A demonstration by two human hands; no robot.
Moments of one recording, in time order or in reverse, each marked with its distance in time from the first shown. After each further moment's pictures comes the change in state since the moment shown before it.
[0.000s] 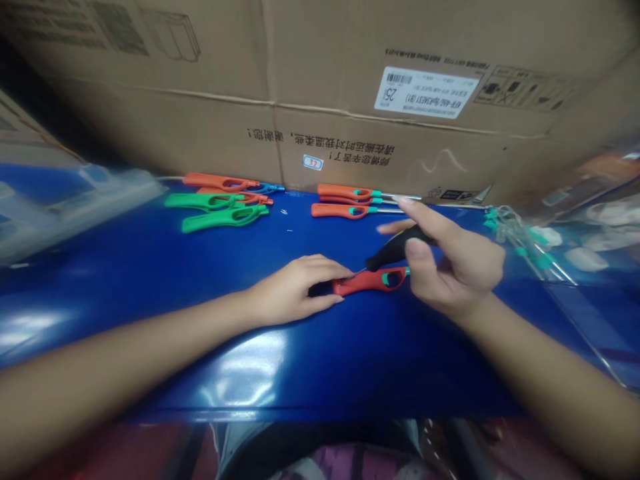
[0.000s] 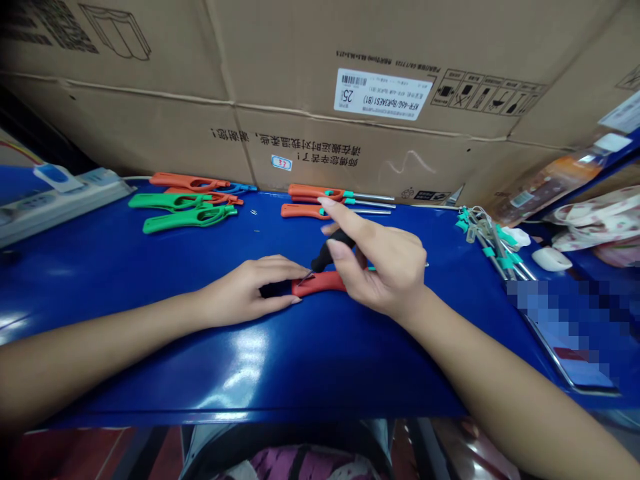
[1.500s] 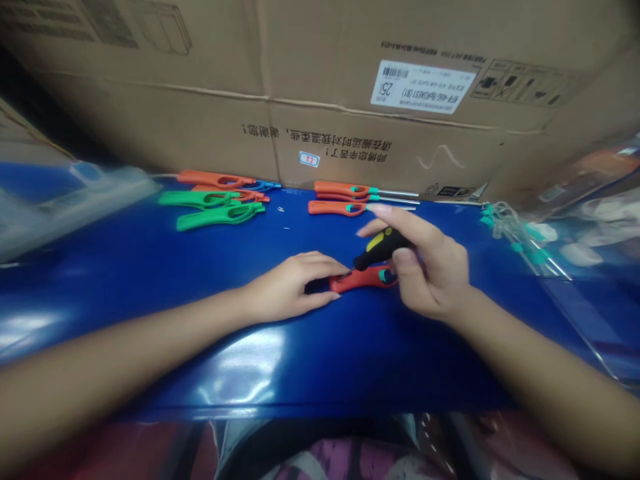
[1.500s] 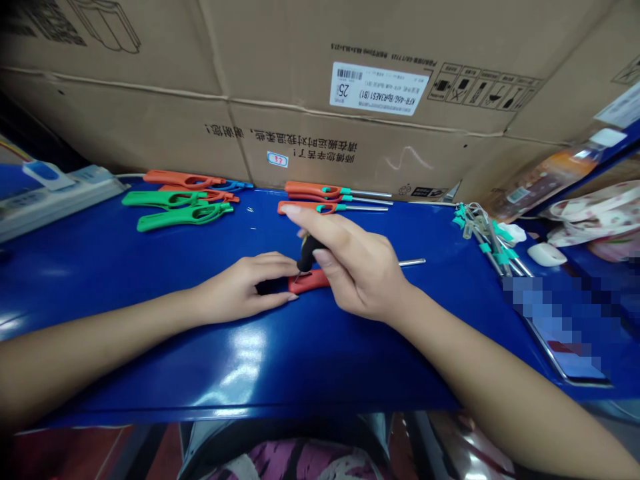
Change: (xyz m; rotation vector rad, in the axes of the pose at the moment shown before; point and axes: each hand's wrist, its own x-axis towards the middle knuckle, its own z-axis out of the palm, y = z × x) left_hand 0.000 -0.001 0.000 0.007 -0.002 -0.022; right_hand -0.001 -0.005 0.004 0.208 -0.162 0.014
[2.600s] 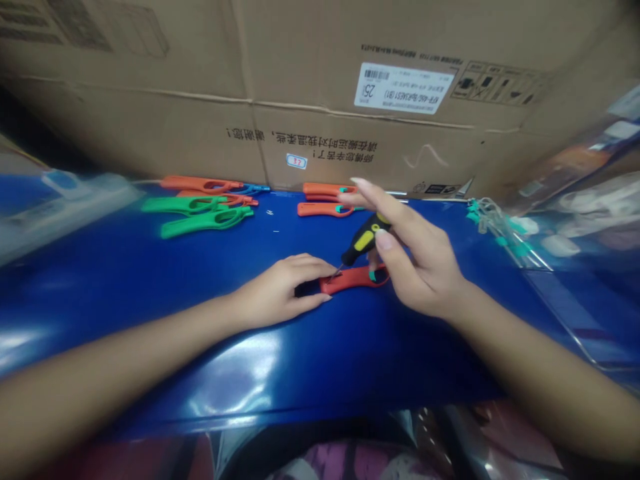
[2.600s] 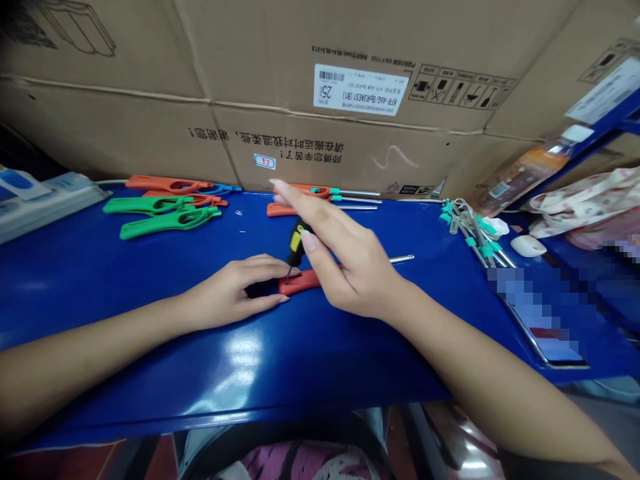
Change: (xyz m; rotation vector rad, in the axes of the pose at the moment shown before) left_hand -0.001 -0.001 0.001 -0.001 0.014 -0.010; right_hand 0.009 -0.003 -0.007 -0.046 -0.037 0.096
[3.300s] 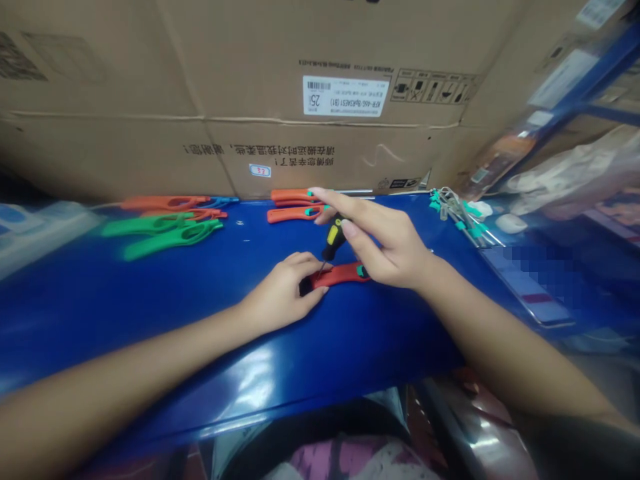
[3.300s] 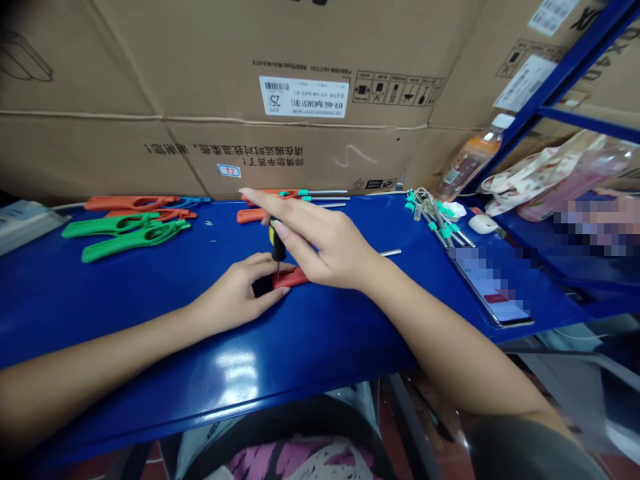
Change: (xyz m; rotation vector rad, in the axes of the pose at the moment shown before) left_hand 0.037 0.020 0.030 0.125 0.042 -0.086; right_hand -0.003 0.019 -0.023 -0.065 -0.012 -0.103
